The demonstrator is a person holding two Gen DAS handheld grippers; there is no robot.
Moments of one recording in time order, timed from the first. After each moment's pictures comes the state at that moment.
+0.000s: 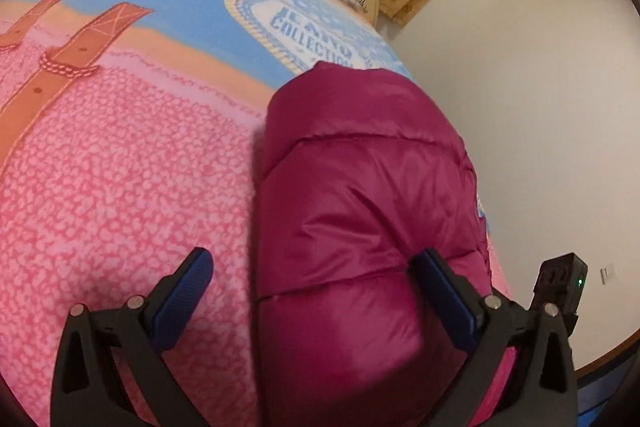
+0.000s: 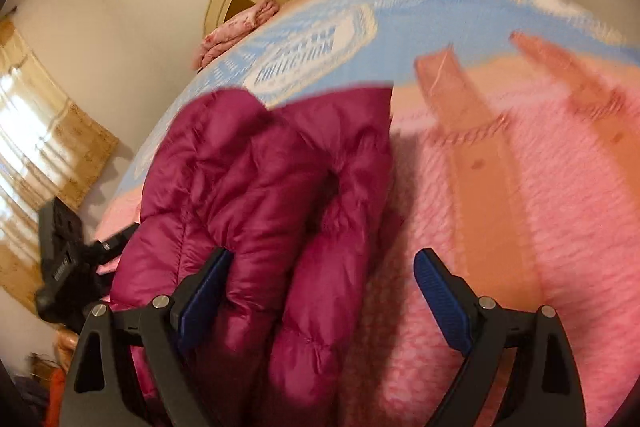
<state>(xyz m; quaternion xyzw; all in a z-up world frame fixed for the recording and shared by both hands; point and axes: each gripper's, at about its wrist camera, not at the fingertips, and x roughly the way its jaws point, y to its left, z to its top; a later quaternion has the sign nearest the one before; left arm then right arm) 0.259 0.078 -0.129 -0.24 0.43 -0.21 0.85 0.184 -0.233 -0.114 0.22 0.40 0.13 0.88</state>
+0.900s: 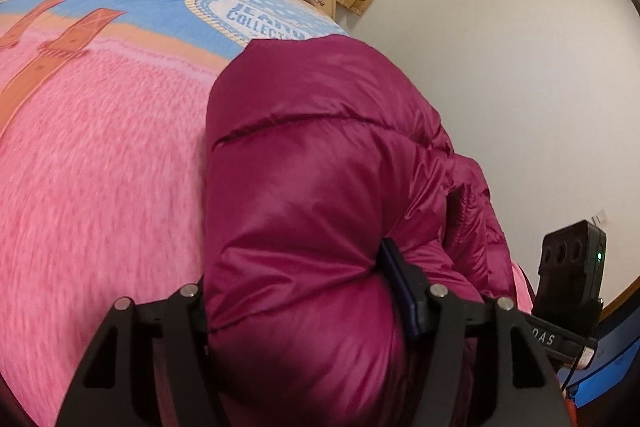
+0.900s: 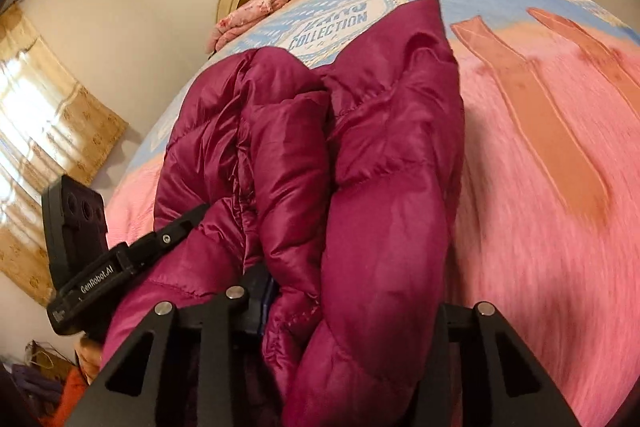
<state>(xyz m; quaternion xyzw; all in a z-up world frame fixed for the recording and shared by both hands) 0.184 0.072 -0.128 -0.20 0.41 -0.26 0.85 0.105 -0.167 -0.108 0.22 0.41 0.13 0.87</state>
